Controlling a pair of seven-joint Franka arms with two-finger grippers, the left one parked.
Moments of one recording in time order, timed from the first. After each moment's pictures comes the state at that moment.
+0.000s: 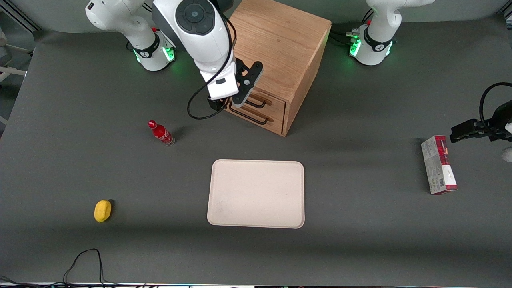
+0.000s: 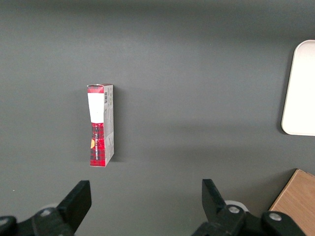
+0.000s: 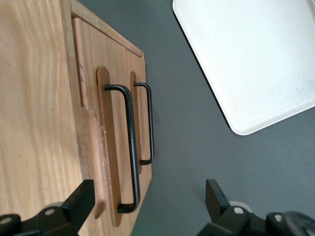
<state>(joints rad) 0.87 0.27 -0.17 -1.47 0.16 1.65 -0.35</state>
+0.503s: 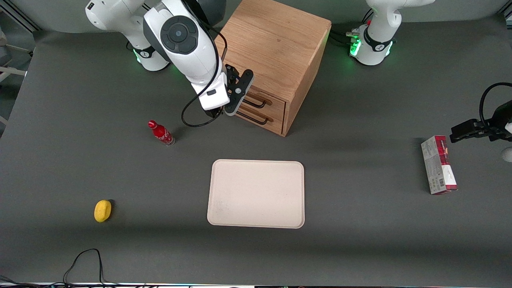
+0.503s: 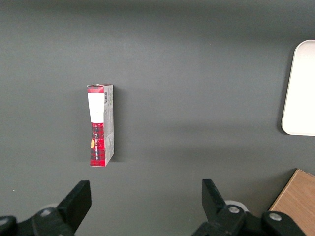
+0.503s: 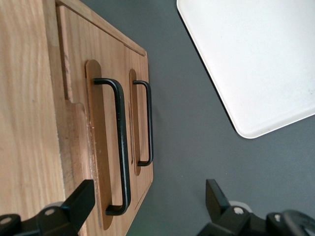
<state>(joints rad) 0.88 0.26 -0.21 -1.55 0.23 1.71 -0.41</state>
